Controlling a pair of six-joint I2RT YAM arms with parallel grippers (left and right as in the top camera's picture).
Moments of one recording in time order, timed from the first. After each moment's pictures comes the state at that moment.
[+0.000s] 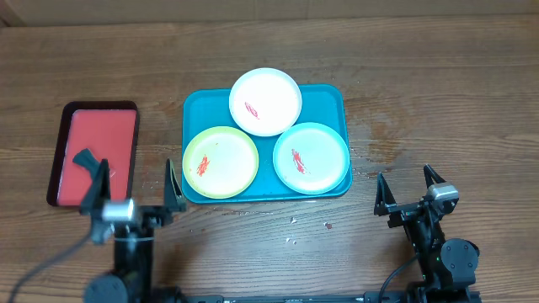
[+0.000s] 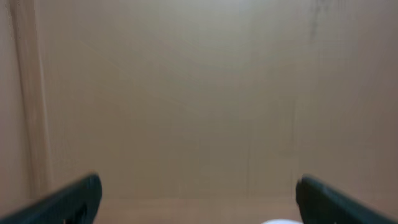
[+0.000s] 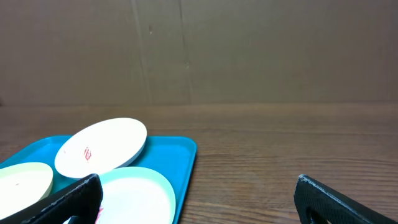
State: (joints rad) left arm 0.05 0.16 0.36 0.06 0.06 -0.01; right arm 0.06 0.01 0.02 -0.03 -0.13 0.10
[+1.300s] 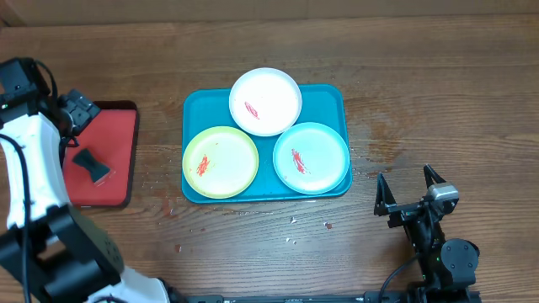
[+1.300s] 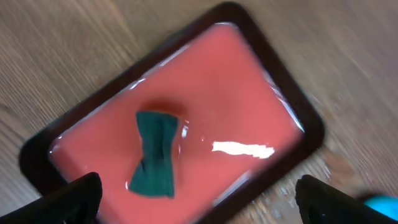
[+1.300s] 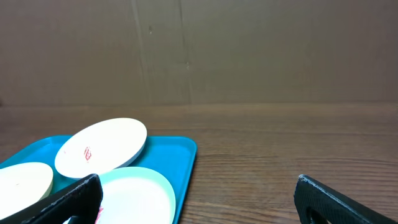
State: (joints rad) left arm 0.49 1.79 1.52 -0.88 -0.10 -0.49; right arm 0.06 0.01 0.02 -0.03 -0.13 0.10
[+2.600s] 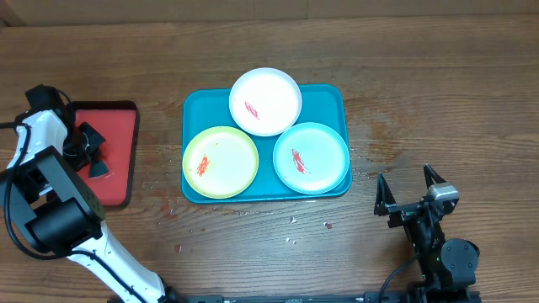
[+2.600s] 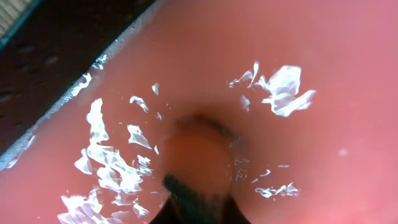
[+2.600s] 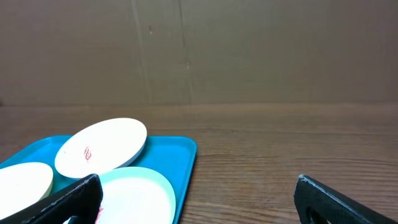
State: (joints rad) left arm 0.54 2.14 1.53 -0.82 -0.09 -0.34; right arm 0.06 0.01 0.02 -0.03 -0.13 0.10
